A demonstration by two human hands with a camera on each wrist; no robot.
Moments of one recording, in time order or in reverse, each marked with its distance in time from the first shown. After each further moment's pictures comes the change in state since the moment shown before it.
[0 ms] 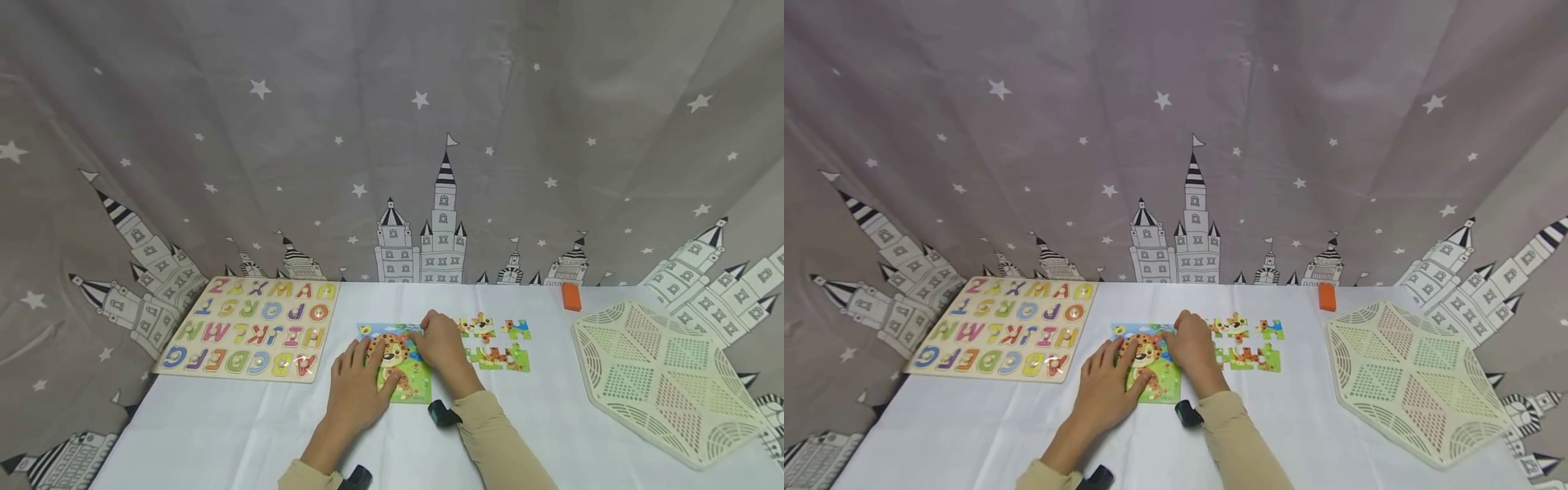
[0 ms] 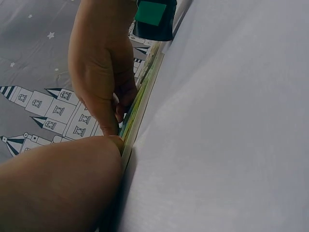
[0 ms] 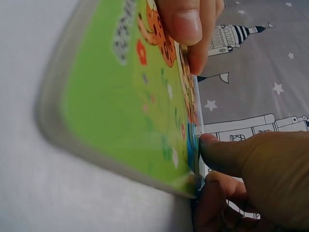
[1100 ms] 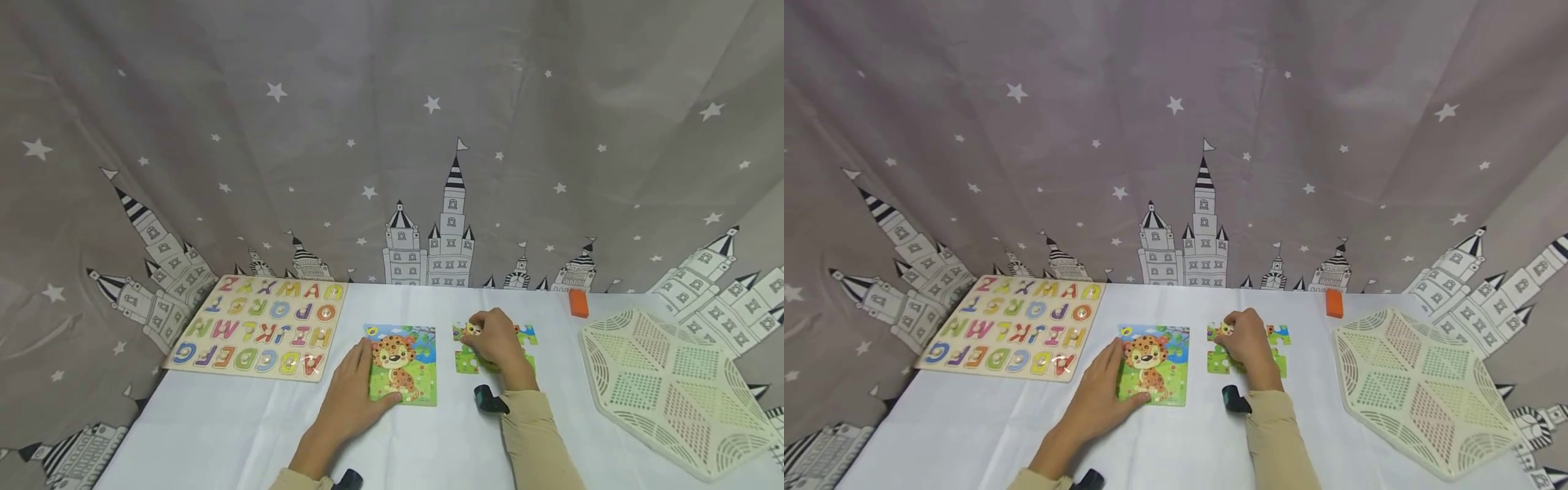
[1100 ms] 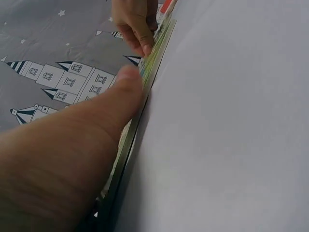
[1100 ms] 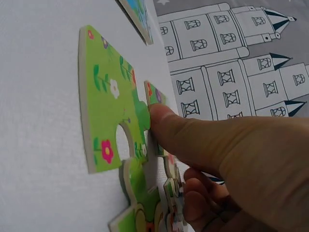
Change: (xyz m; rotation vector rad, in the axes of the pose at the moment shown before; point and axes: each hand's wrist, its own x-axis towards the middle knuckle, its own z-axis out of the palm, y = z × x) left_hand -0.012 -0.023 -0.010 -0.197 -0.057 -0.016; right_hand 0.011 0.072 -0.057 0.008 -0.064 0.027
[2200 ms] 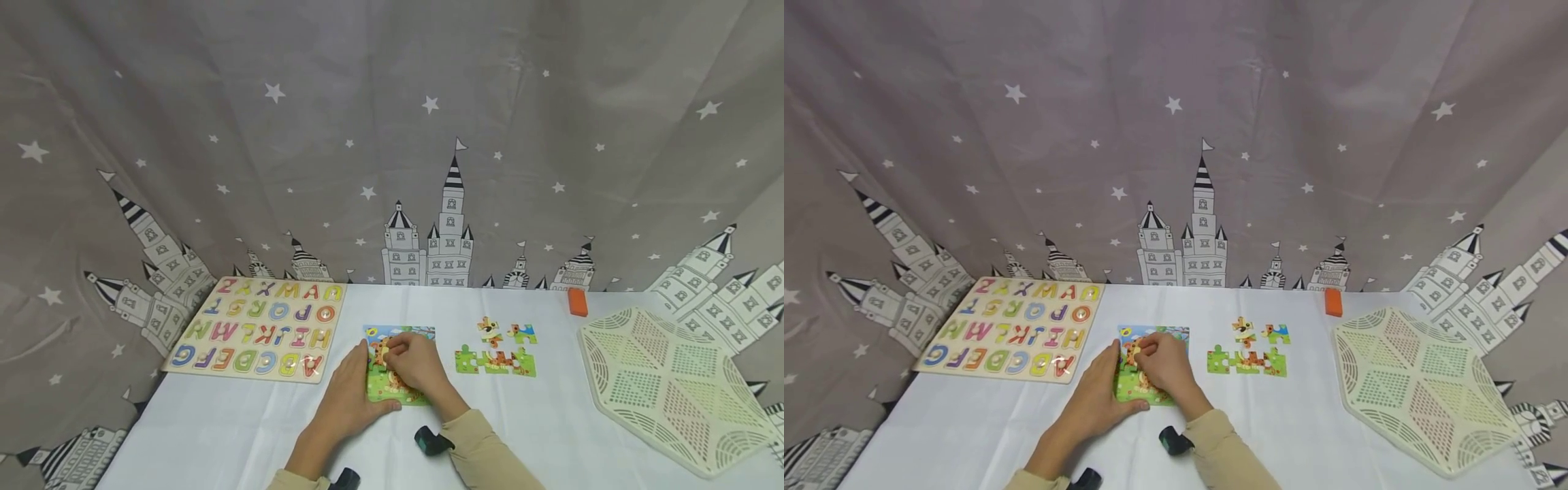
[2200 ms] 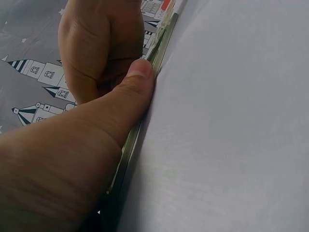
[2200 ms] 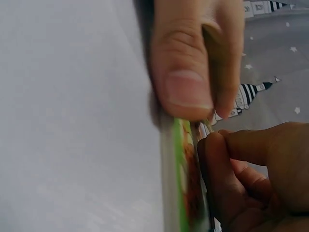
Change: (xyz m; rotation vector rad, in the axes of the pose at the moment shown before) left_hand 0.000 -0.003 -0.007 -0.042 -0.066 -0.010; right_hand -0.038 -0.097 0.085 0.322 -0.068 -0.175
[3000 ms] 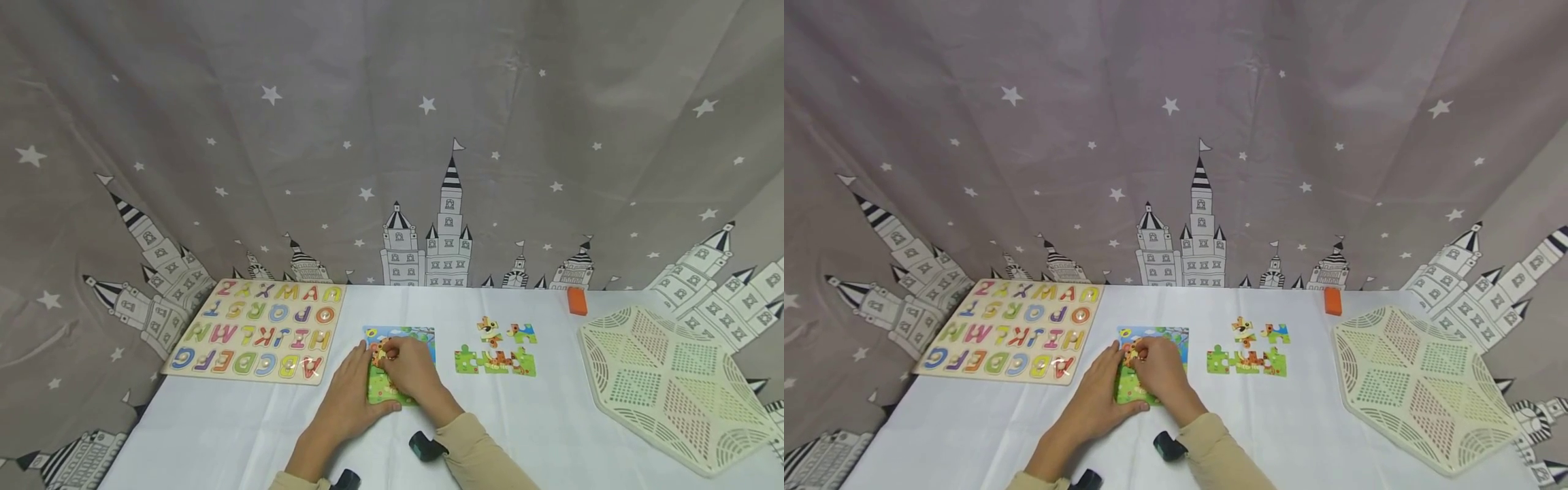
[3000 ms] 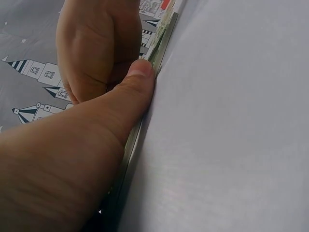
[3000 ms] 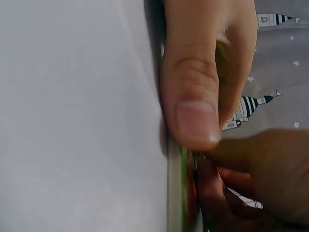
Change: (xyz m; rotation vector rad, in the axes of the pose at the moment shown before) left_hand -0.003 0.002 -0.001 0.043 -0.003 0.052; right_hand -0.004 -0.006 0.012 -0.144 0.012 -0.066
